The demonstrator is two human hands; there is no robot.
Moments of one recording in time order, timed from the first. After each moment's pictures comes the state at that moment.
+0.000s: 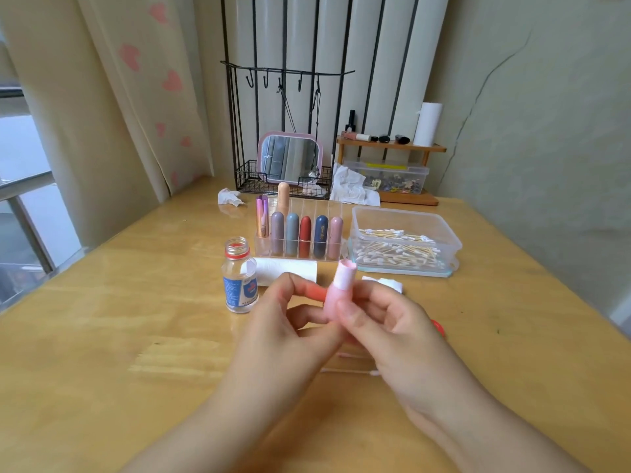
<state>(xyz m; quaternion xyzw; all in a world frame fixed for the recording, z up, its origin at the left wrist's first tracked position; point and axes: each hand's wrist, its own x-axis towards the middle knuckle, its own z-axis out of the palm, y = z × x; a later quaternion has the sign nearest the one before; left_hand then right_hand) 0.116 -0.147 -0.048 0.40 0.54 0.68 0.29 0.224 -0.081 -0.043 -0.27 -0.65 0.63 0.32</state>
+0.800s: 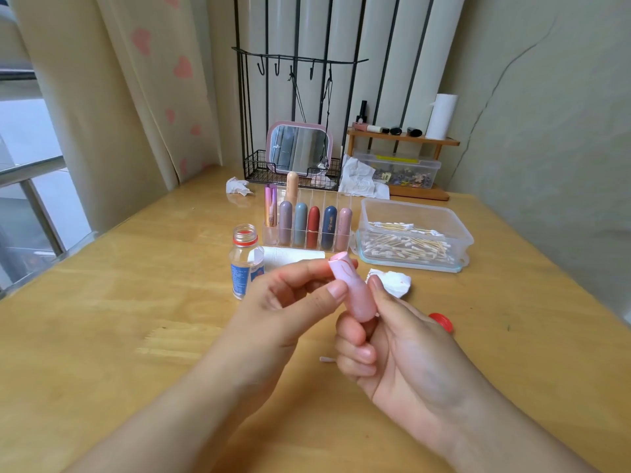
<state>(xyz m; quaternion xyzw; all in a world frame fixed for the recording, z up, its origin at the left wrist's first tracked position) 0.092 -0.146 -0.055 0.47 0.40 0.68 0.40 0.221 -0.096 -0.031 -0.21 -0.39 0.85 0.27</state>
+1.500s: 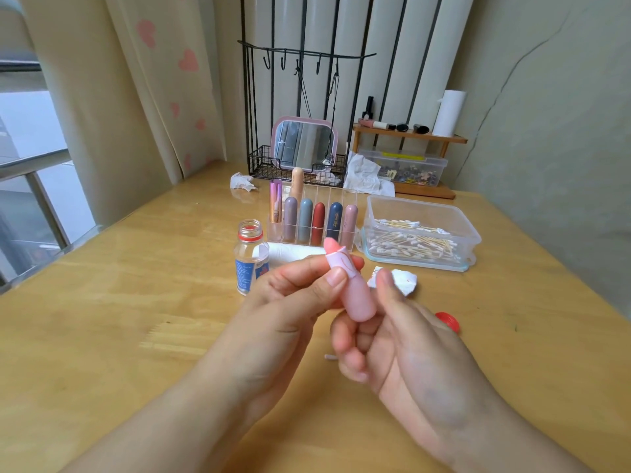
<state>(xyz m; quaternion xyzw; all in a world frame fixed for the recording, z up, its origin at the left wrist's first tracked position) 0.099 -0.152 -0.048 0.41 0.35 0.70 0.46 0.220 -0.097 -0.041 -0.17 -0.50 0.80 0.28</state>
